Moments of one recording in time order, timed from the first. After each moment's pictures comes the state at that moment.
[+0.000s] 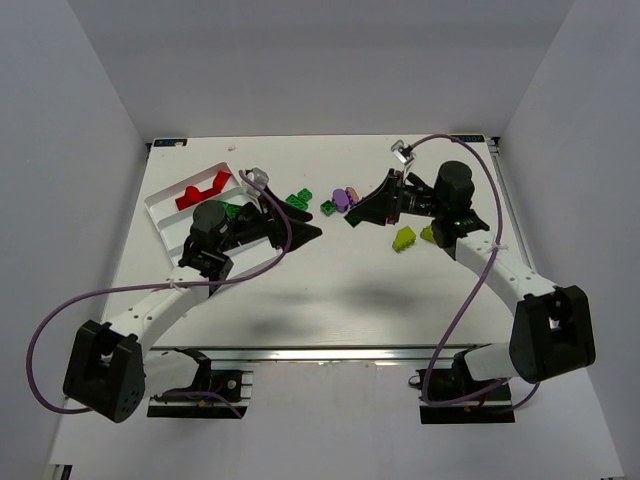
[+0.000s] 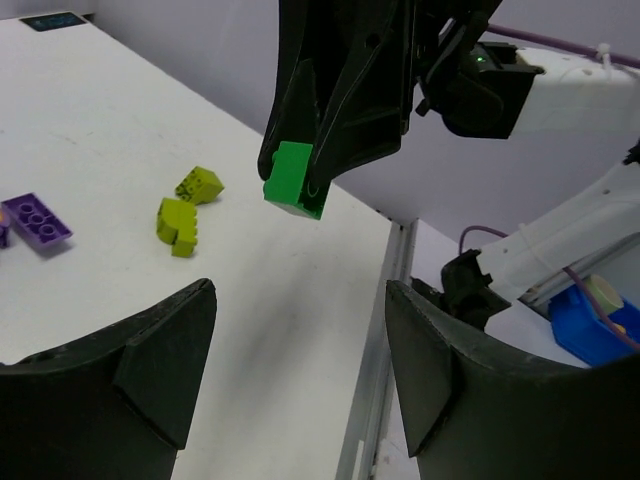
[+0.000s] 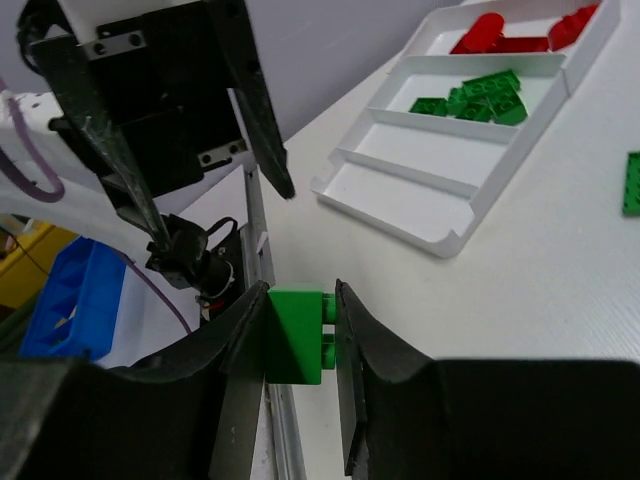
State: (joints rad) left arm -0.42 1.18 0.70 0.61 0.78 -0.56; right arm 0.33 1.37 0.94 0.41 -1.06 0.56
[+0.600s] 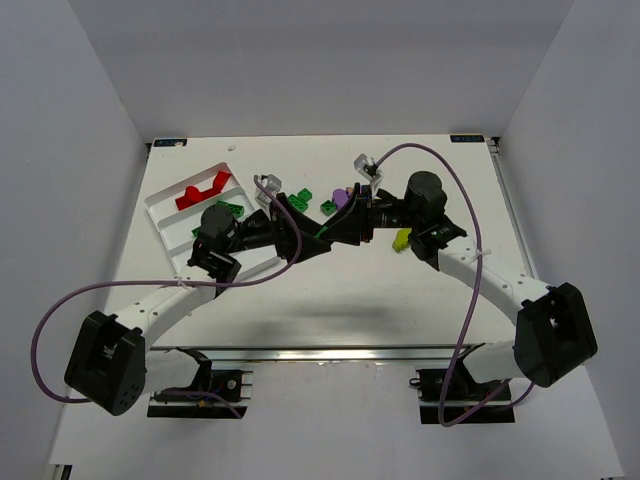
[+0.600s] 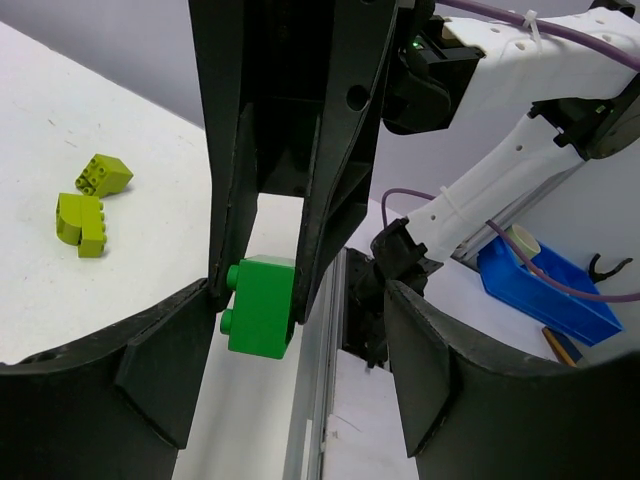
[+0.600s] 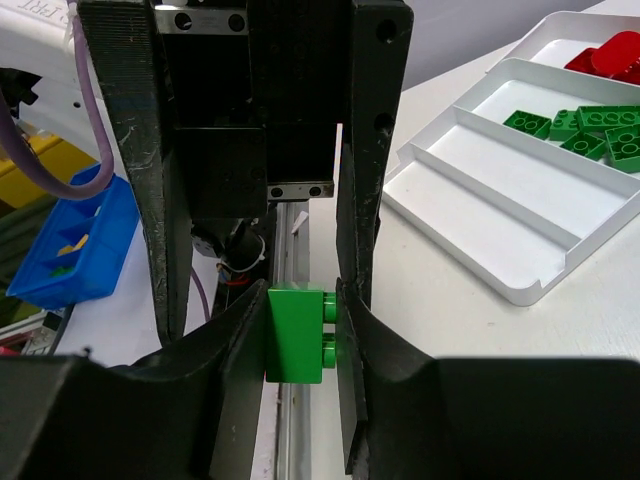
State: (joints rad) left arm -0.49 1.22 0.69 0.74 0.91 -0.66; right arm 0.56 1.37 0.95 0.46 -1.03 0.47
